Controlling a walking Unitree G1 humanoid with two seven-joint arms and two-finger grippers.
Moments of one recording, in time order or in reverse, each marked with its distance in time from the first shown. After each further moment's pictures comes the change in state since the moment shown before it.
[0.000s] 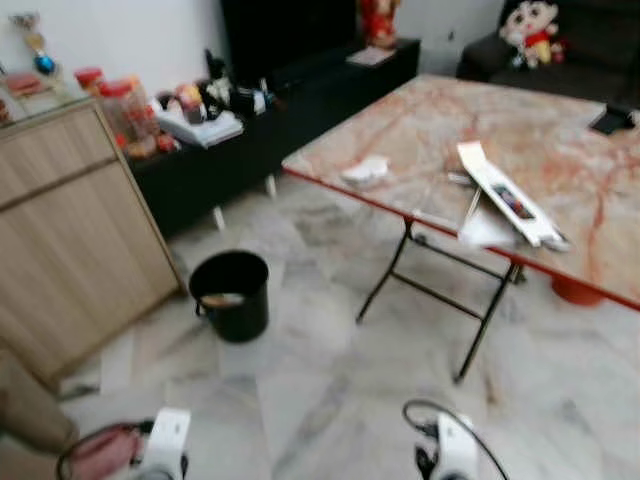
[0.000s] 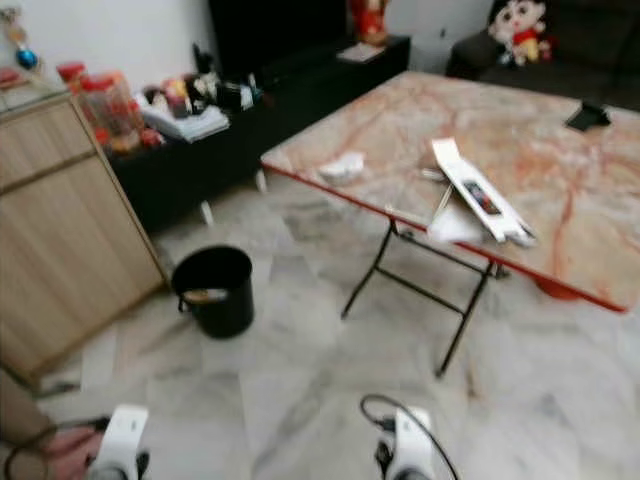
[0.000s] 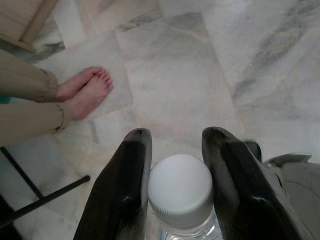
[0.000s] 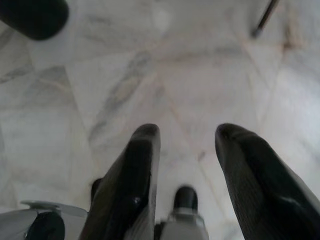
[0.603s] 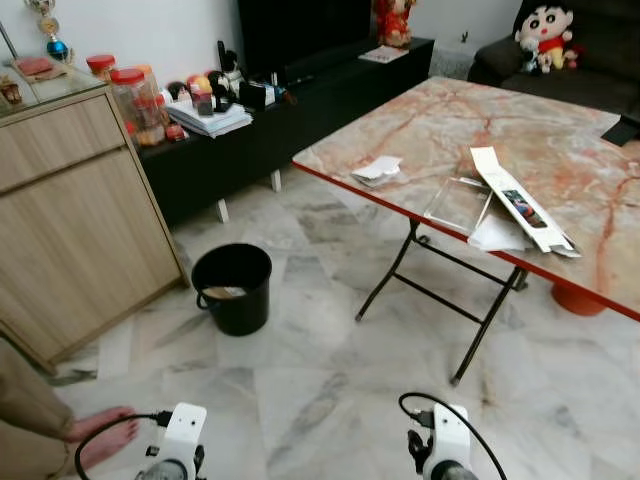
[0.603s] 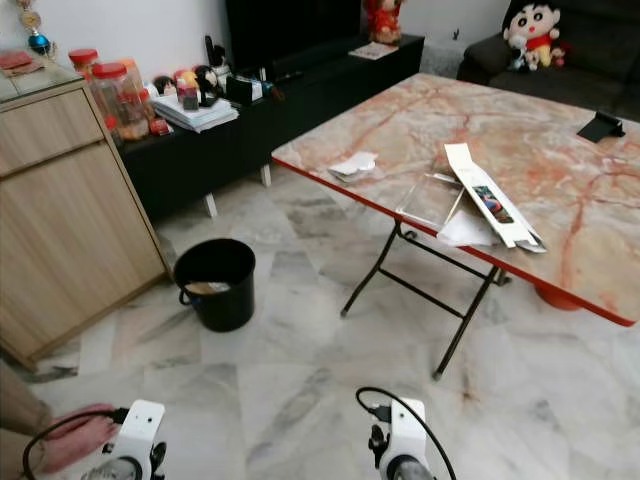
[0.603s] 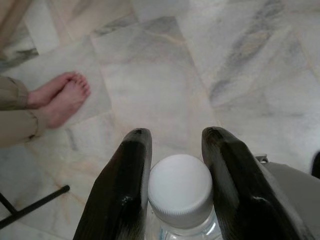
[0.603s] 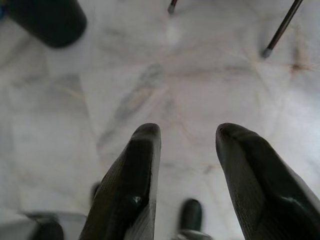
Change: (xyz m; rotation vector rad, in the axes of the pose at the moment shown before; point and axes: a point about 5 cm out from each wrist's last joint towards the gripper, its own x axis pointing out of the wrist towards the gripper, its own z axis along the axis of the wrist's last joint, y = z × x) left arm 0.001 -0.017 0.009 0.022 -0.048 -0.058; right arm 0.003 0.015 0.017 0.031 -0.094 0.046
